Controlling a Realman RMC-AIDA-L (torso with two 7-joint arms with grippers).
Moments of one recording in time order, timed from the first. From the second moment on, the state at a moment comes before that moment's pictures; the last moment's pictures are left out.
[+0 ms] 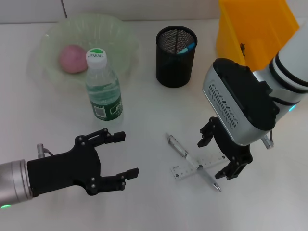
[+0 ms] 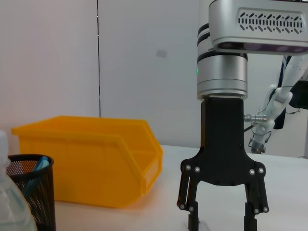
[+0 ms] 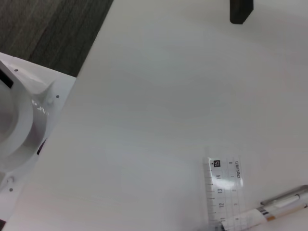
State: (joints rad) left arm -0.27 -2.06 1.11 0.52 1.58 1.58 -0.84; right arm 0.73 2.09 -1.58 -1.21 -2.47 -1.65 1.65
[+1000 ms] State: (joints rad) left arm -0.27 -2.07 1.11 0.51 1.58 1.57 -0.84; right arm 0.82 2.09 -1.58 -0.96 -2.45 -1.52 1.59
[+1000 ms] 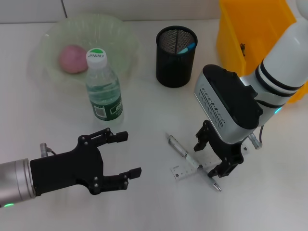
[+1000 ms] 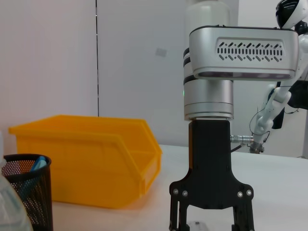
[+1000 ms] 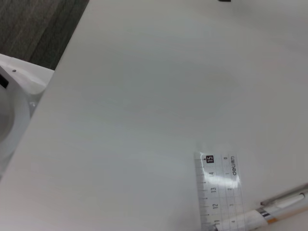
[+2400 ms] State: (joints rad) left arm -0.29 -2.07 1.11 0.52 1.58 1.56 -0.84; right arm 0.76 2.08 -1.17 -1.26 -2.47 -1.39 1.84
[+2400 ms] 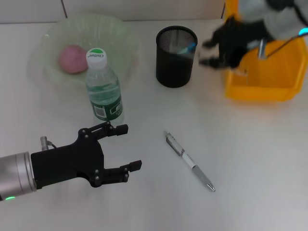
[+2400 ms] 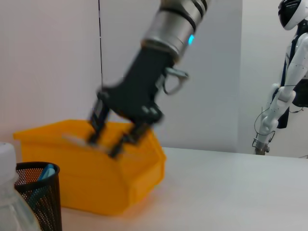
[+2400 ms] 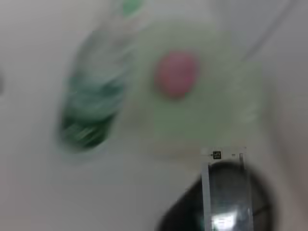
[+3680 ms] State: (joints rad) left arm -0.31 -2.07 1.11 0.52 1.58 1.56 -0.83; right arm 0.80 2.09 -1.05 -0.30 -1.02 -0.98 0.92
